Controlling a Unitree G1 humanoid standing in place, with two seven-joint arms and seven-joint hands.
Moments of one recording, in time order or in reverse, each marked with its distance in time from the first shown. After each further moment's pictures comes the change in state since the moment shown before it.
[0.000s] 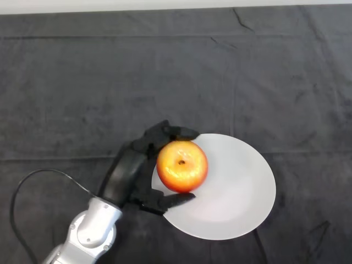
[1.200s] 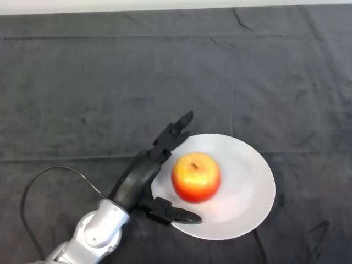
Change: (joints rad) left arm -0.055 0.056 -0.061 0.085 -0.057 -0.012 -0.064; right arm 0.000 0.000 0.000 0.000 0.000 0.000 0.000
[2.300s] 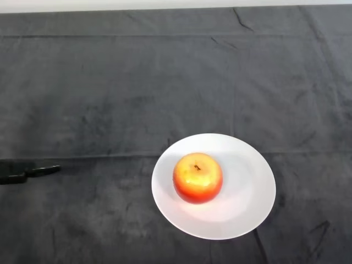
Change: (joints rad) left arm 0.019 0.195 0.574 0.280 -0.435 -0.153 -0.222; right arm 0.000 0.000 0.000 0.000 0.000 0.000 -0.001
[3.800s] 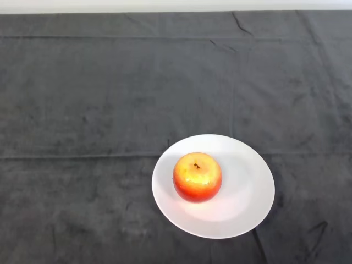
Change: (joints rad) left arm 0.059 0.155 0.890 0.278 -0.653 0.289 -0.072; right arm 0.000 0.000 0.000 0.000 0.000 0.001 0.000
